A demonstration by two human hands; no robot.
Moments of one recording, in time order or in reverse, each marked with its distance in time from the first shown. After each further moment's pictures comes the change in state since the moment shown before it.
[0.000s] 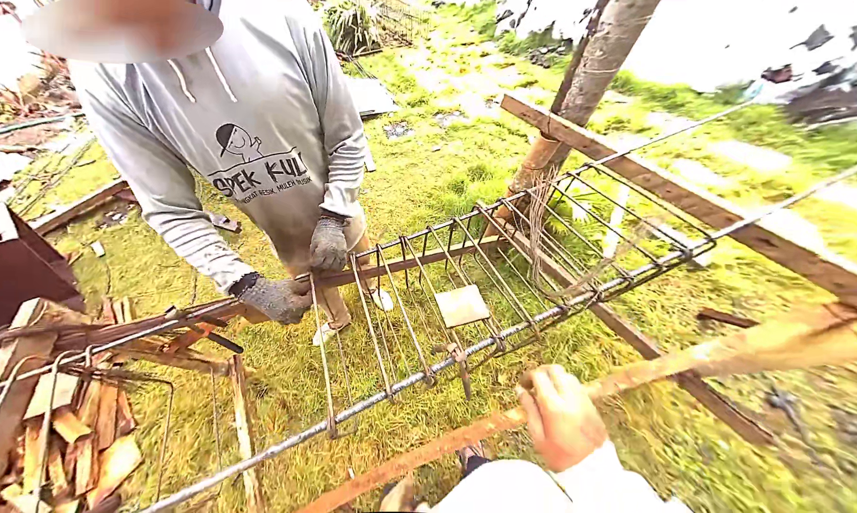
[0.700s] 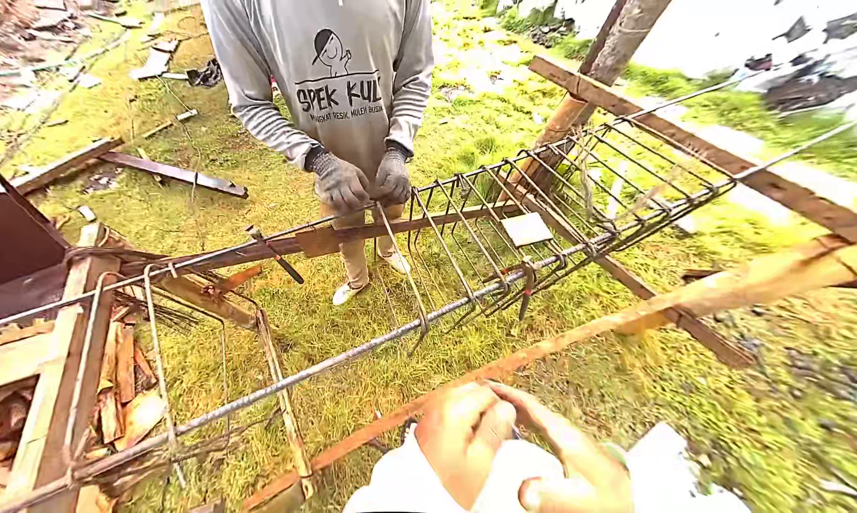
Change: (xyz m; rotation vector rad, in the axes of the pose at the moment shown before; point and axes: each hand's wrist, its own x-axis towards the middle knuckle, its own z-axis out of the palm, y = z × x) left_hand -0.107 0.057 -0.178 -0.012 -0.265 0.897; right_hand -0.138 -0.218 0.010 0.970 -0.528 -0.216
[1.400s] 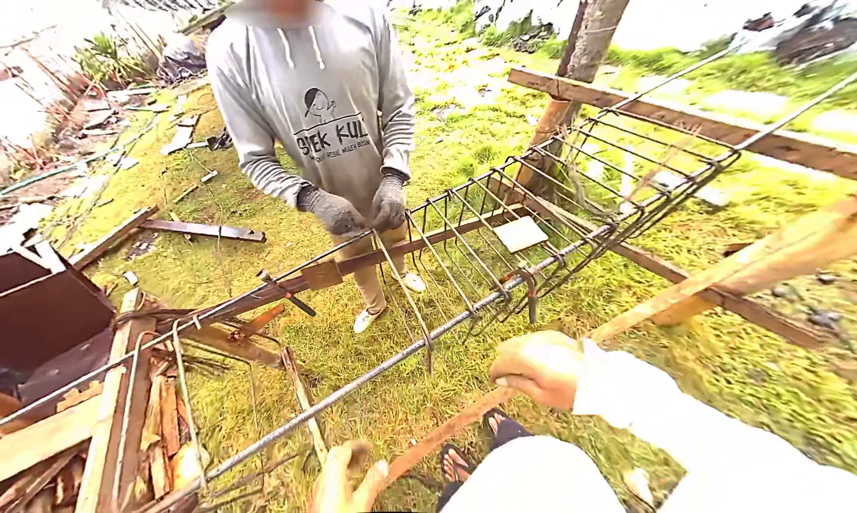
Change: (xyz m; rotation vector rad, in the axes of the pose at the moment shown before) left_hand -0.099 -0.083 -0.068 0.346 0.350 -0.603; right_hand 0.078 -0.006 -0.081 -0.760 -0.479 0.198
